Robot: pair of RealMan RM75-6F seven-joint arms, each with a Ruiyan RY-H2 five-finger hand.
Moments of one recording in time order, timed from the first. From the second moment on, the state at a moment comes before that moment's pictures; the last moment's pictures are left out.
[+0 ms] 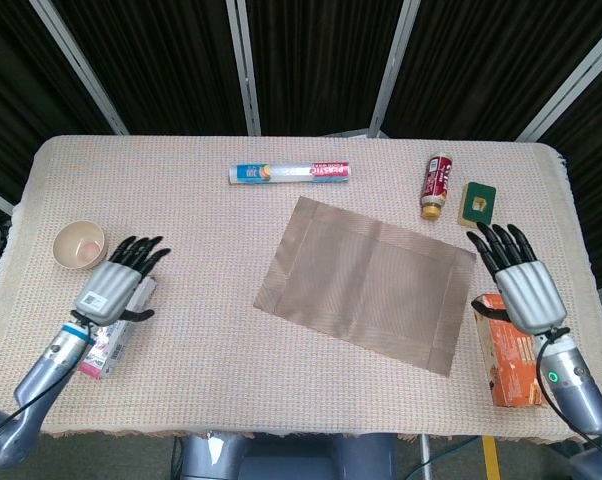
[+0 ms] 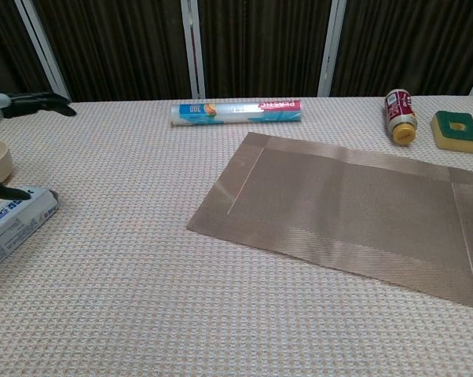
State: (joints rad) left arm -0.52 -1.31 -0.09 -1.48 1.49 1.07 0.07; right arm 0.39 -1.14 0.05 -1.49 -1.49 1.42 -0.01
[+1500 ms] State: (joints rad) left arm -0.85 -1.88 -0.14 -0.95 1.45 0.86 0.14; right arm 0.19 -1.13 0.07 -1.69 -1.34 1.43 -0.12
